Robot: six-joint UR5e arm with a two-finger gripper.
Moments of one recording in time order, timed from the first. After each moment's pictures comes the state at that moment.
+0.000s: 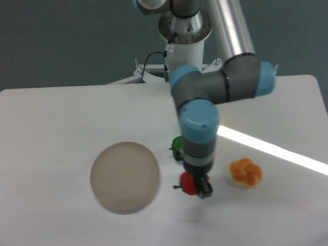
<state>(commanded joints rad) 2.25 -2.17 -1.19 -1.27 1.57 1.26</state>
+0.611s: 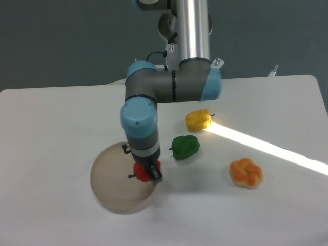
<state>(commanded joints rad) 2.14 -2.16 -1.34 -1.12 1.47 1.06</state>
